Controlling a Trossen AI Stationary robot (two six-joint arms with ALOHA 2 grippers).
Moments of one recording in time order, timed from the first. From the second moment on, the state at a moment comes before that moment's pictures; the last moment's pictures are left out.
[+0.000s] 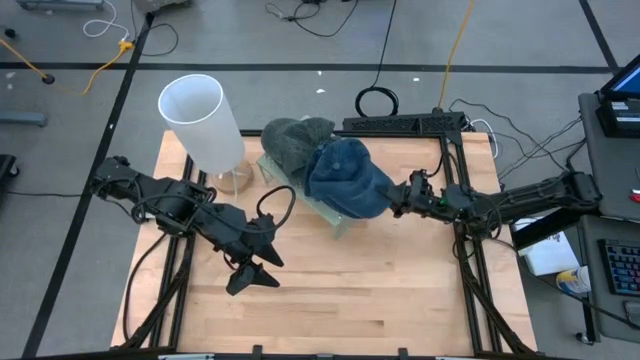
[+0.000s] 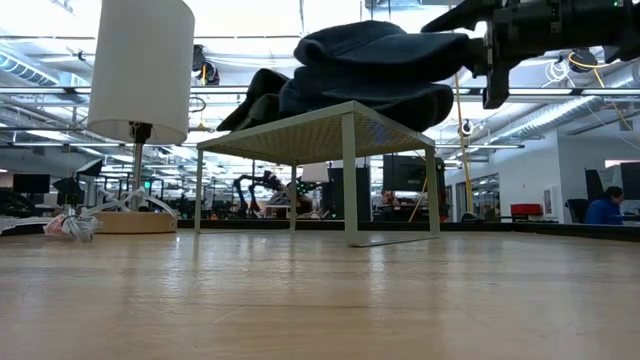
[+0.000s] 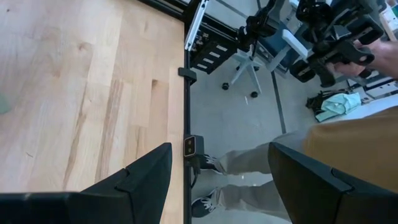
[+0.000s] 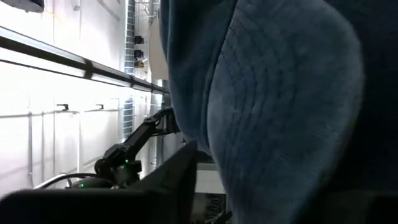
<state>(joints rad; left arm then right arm) -0.42 1.41 1.62 -0.79 0.13 -0.68 0.09 0.87 0.35 0.61 0.37 1.54</state>
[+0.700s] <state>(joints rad) -0.42 1.41 1.62 -0.93 0.17 -0.65 0.09 0.84 0.68 -0.20 0.53 1.60</state>
